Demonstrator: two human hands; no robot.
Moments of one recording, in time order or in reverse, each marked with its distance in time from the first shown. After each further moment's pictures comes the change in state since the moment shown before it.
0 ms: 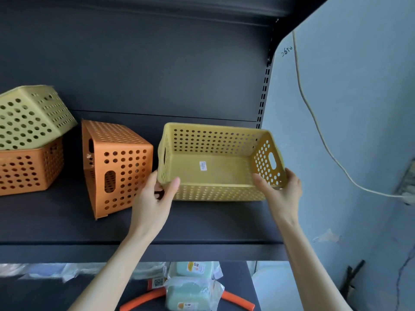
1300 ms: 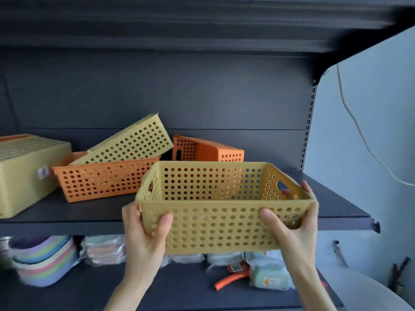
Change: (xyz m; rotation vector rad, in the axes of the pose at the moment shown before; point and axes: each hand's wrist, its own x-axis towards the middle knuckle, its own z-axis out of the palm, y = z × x) left_hand -0.086 -0.030 -0.267 -0.162 0.210 0.150; right_hand -0.267 -0.144 0.085 0.516 -0.113 -0.136
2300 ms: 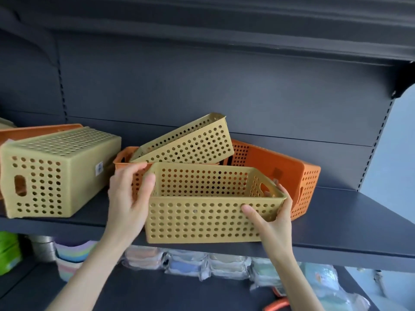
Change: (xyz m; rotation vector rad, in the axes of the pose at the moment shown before) left_hand 0.138 -0.073 -0.161 0.271 -0.002 0.097; right_hand 0.005 0.077 0.193 -0.170 -0.169 0.104
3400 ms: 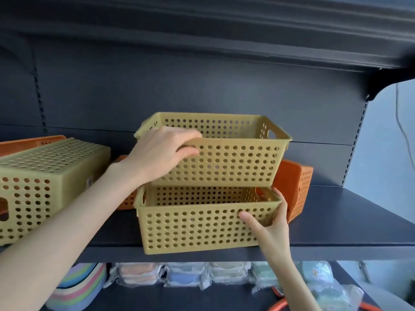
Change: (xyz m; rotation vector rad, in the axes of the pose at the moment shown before) left_hand 0.107 0.068 0.005 0.467 -0.477 0.515; right_hand -0.010 -0.007 0.022 -0.050 0.052 -0.006
